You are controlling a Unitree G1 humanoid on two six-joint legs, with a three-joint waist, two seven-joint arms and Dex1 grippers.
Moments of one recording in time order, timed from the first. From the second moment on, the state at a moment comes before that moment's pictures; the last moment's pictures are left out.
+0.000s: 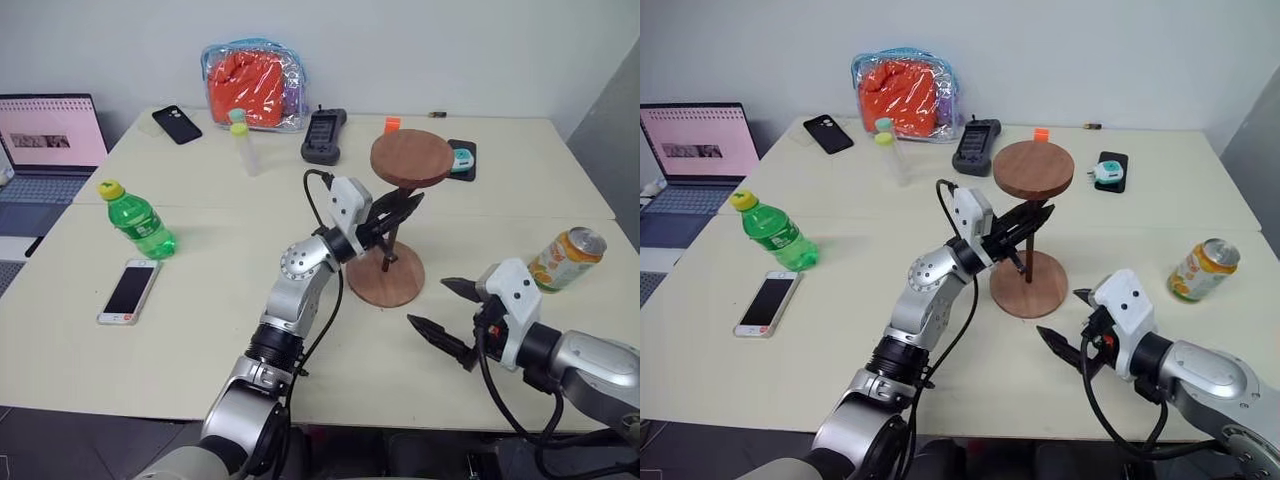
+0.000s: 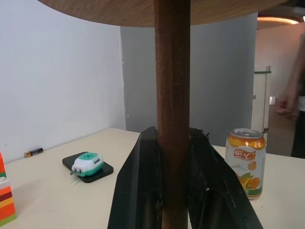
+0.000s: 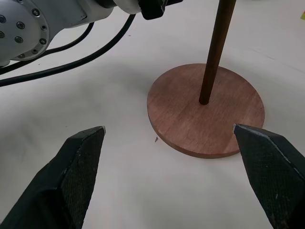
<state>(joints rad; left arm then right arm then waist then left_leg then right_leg) -0.66 0.00 -0.16 0.33 -0.26 -0.12 -0.71 0.05 -0.79 -0.19 -0.93 0.88 0.96 0.26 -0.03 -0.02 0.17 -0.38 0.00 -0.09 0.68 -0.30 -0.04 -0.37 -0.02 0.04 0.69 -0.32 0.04</state>
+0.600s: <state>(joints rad) -0.61 0.06 -0.19 0.41 -0.21 -0.07 -0.73 0.05 -0.78 -0.17 -0.93 0.88 0.95 0.26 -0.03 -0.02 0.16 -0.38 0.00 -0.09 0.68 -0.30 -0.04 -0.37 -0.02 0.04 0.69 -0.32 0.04</state>
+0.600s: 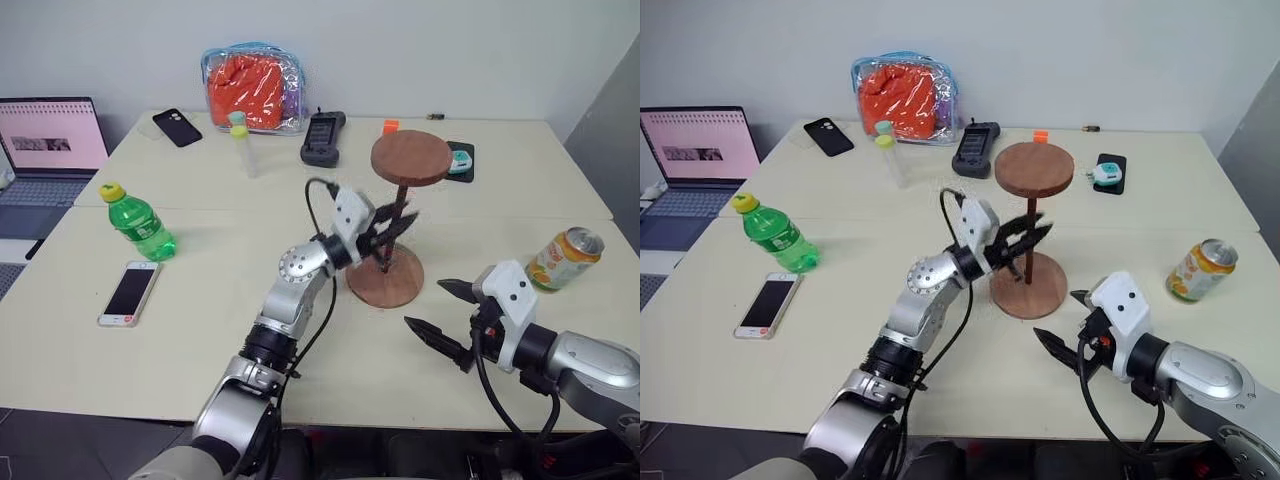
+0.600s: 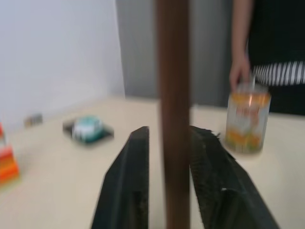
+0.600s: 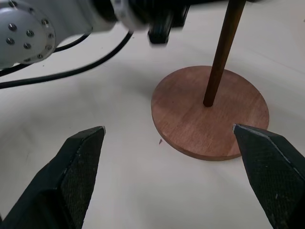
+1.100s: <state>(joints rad) -0.66 0.14 -0.23 0.39 -0.18 -0.05 -0.88 0.05 -0.78 -0.17 -0.93 0.86 0.94 0.26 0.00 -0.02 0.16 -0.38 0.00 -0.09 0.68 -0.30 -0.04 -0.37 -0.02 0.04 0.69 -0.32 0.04</state>
